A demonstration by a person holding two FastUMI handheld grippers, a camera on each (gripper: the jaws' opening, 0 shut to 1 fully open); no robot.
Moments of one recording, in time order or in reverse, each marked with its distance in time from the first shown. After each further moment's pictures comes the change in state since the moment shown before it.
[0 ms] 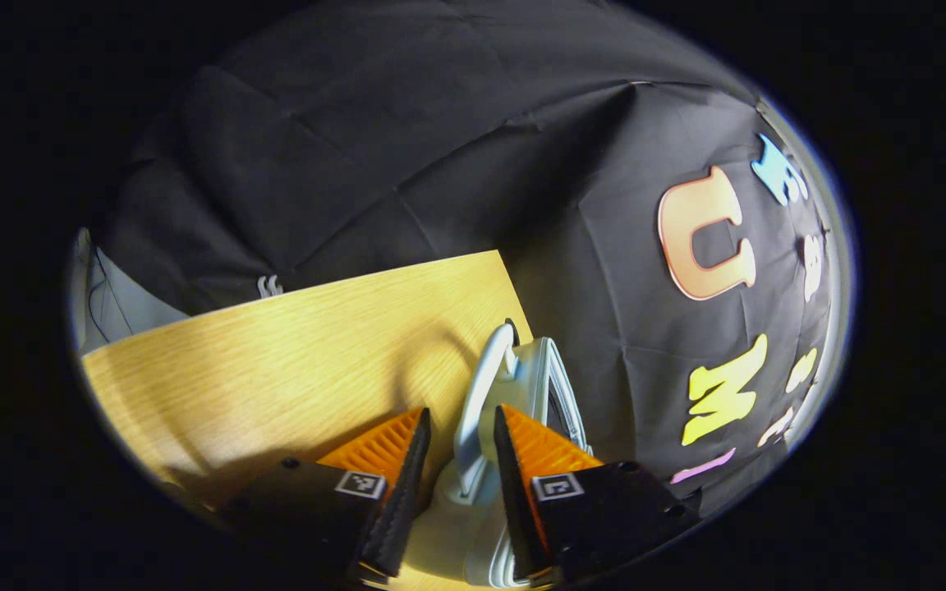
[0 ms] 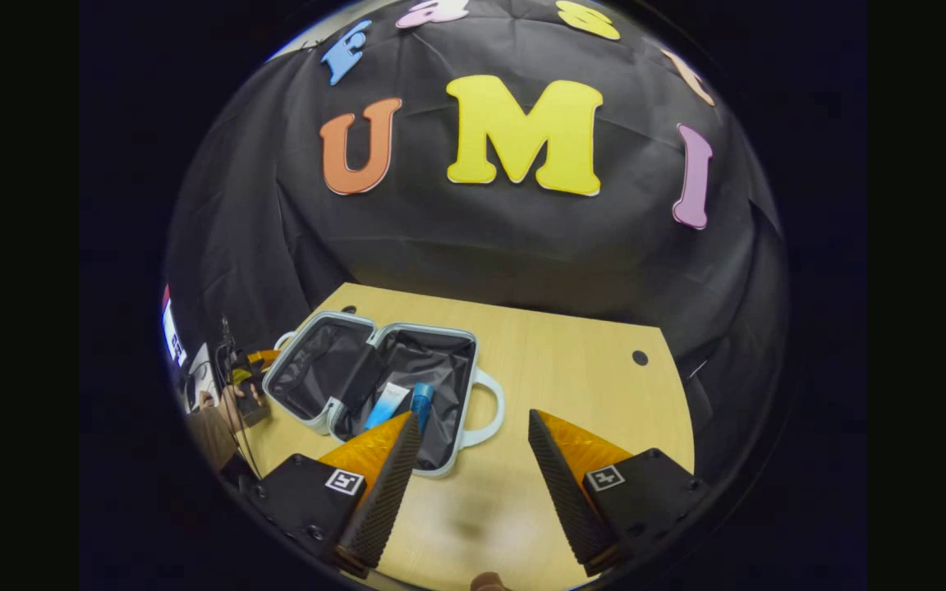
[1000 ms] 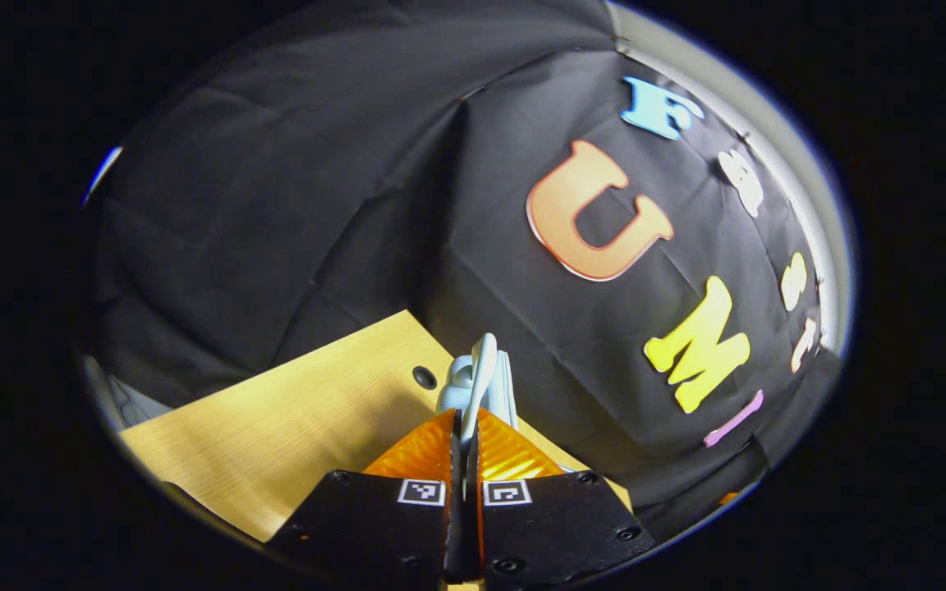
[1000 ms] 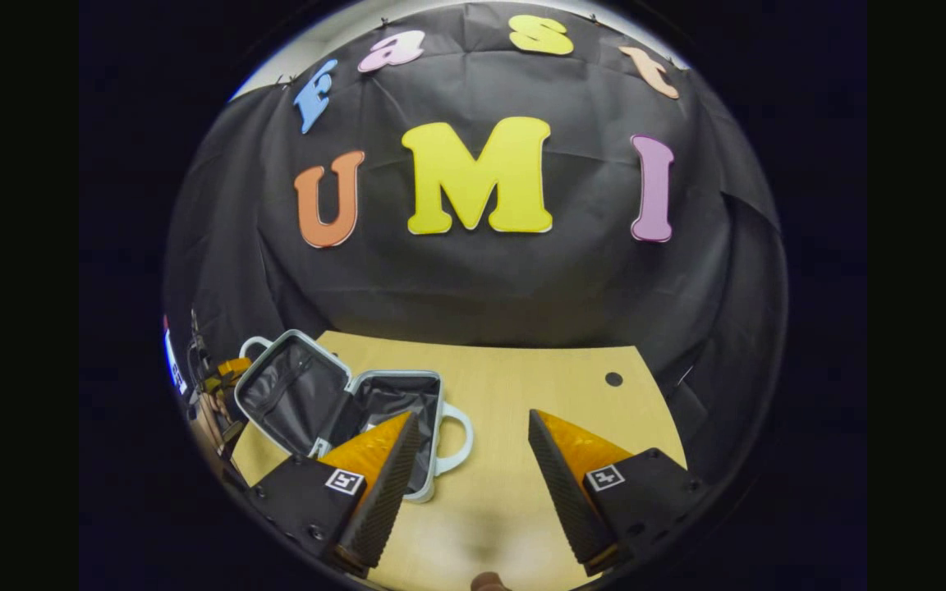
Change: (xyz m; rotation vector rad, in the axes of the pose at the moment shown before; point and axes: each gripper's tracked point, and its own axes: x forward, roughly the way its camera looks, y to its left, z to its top) left arm -0.067 -0.178 0.005 0.472 -0.171 -0.023; right arm -0.033 -0.059 0.046 0.101 -0.180 -0.048
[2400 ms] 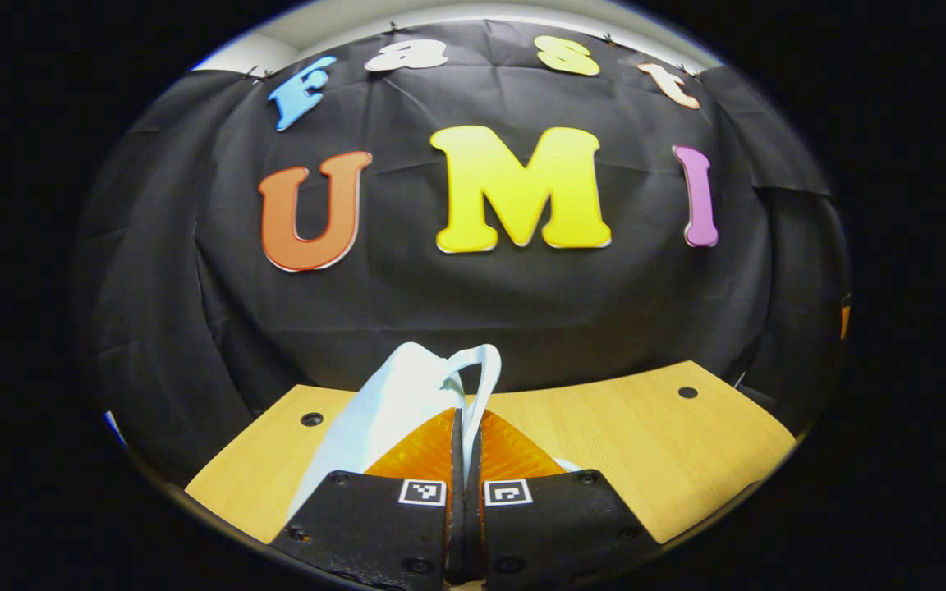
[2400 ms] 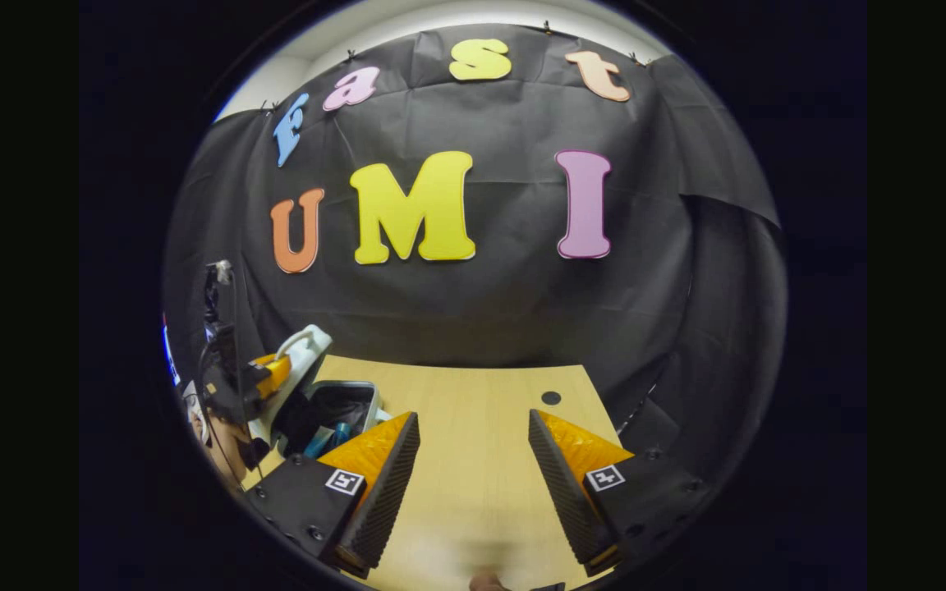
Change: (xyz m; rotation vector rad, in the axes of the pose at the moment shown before) left arm 0.025 -0.308 -0.222 0.850 0.002 -0.034; right arm -0.044 -0.156 0.001 0.000 -0.098 -0.064
